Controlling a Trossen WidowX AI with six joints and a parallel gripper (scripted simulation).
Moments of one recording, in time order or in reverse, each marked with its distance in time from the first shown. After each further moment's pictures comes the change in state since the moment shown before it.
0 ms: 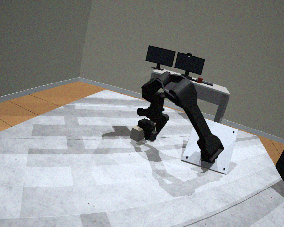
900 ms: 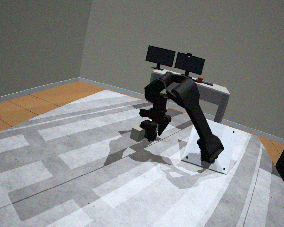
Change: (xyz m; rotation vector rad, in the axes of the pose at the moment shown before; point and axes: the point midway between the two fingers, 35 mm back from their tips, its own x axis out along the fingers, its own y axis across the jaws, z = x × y) arm 0.002 0.000 -0.013 -0.006 -0.009 0.004
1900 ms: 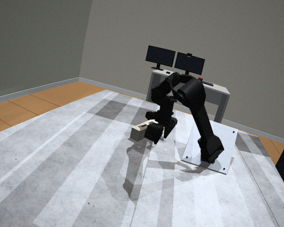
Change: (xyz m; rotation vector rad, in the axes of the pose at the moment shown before) arm 0.002 -0.001 -0.034 0.000 -0.002 0.001
